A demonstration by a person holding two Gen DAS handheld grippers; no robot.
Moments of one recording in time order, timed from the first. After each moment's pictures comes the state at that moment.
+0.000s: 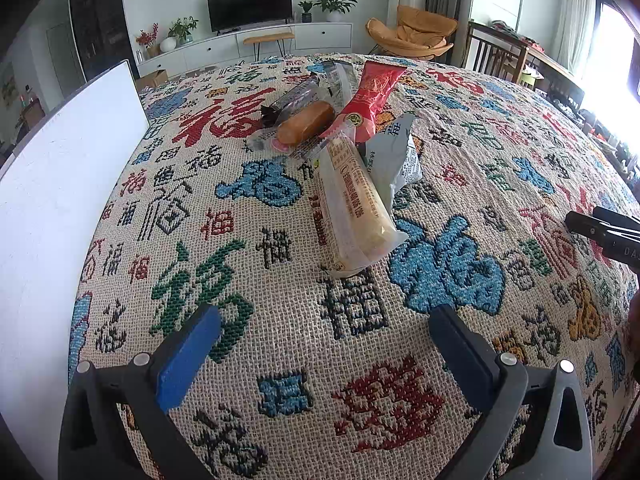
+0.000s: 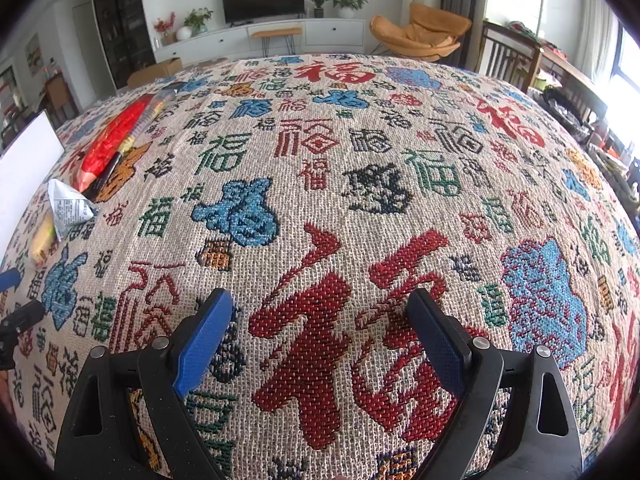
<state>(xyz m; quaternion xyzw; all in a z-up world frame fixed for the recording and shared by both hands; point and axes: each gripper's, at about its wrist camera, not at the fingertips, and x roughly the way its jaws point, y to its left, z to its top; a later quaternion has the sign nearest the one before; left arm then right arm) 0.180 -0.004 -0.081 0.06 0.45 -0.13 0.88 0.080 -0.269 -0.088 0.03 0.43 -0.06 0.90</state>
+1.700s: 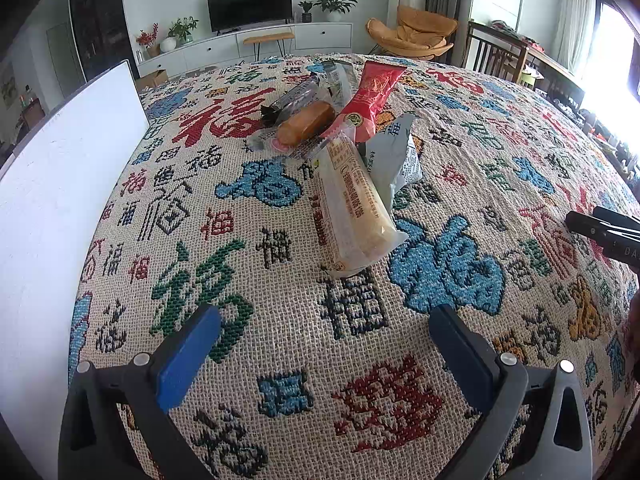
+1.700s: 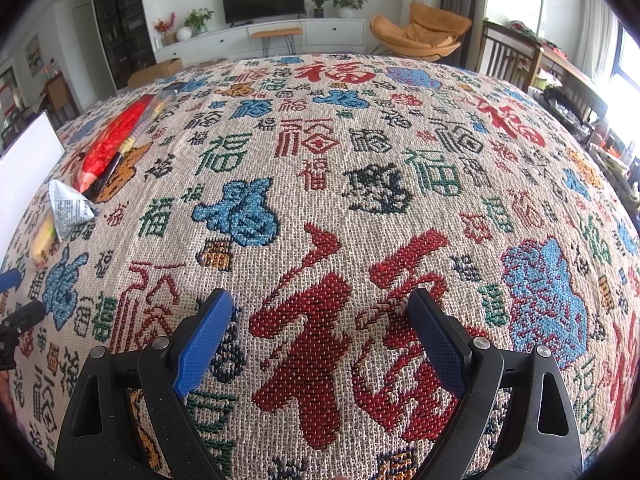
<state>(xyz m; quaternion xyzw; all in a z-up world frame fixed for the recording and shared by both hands) 0.180 -0.004 -0.081 0.06 0.45 -0.13 0.88 0.081 -0.269 -0.087 0.03 0.43 -0.05 0.90</state>
